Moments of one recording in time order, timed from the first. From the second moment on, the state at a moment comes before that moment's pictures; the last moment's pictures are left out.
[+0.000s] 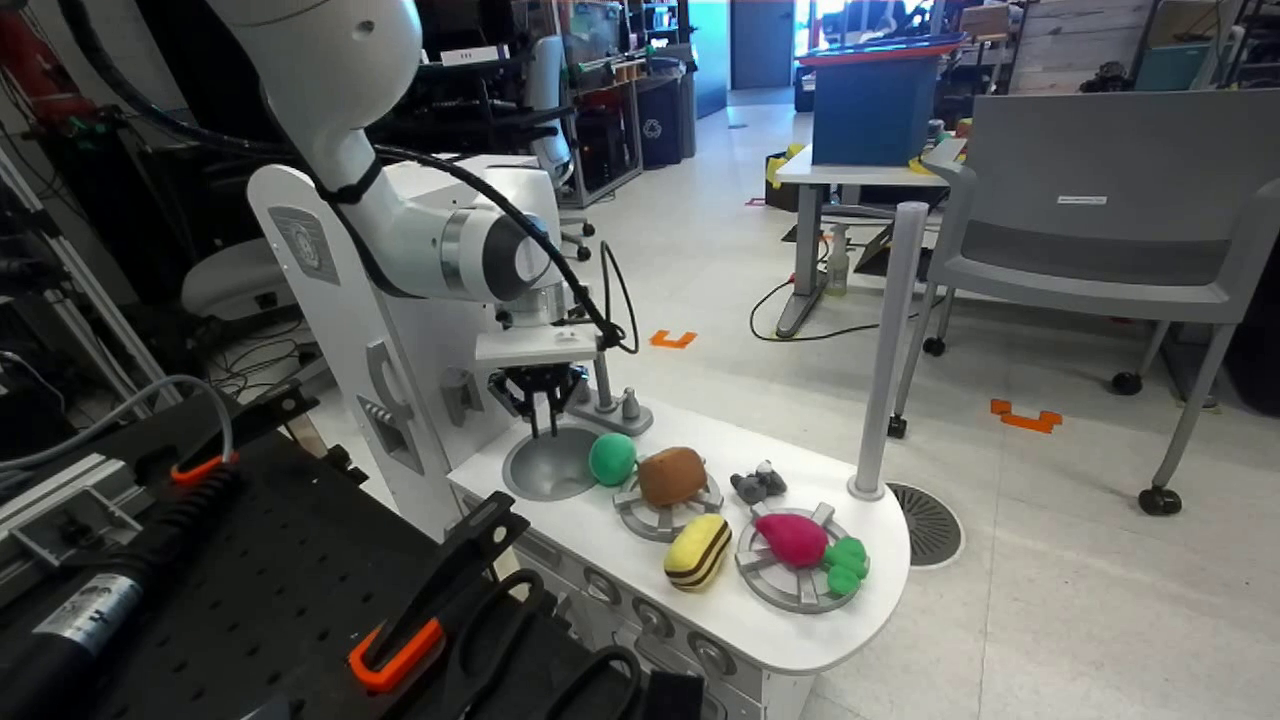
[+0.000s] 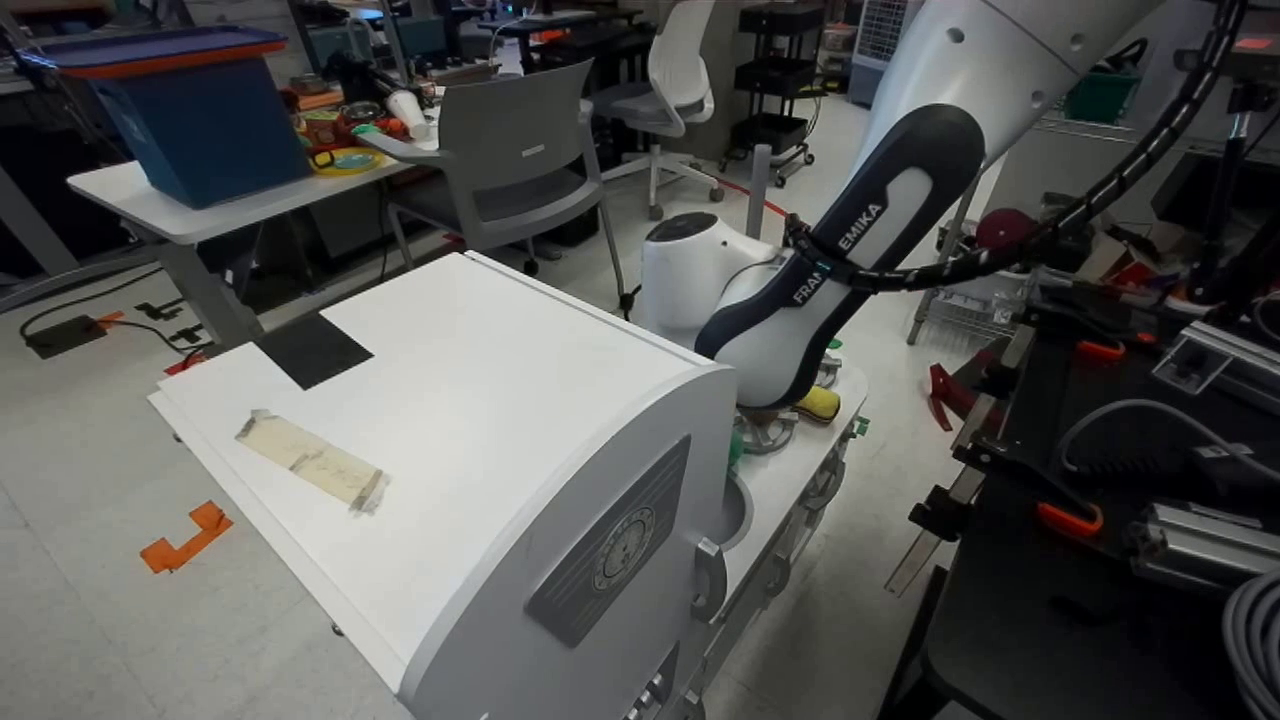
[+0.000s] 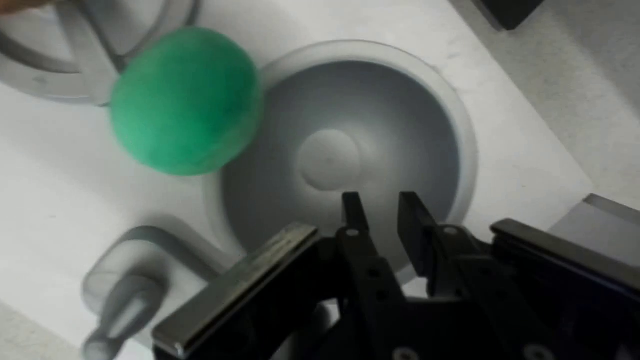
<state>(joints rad) 0.10 1.30 0.17 -1.38 -0.26 2.55 -0.44</state>
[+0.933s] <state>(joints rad) 0.11 1.12 0.15 -1.53 -0.20 2.43 -0.19</state>
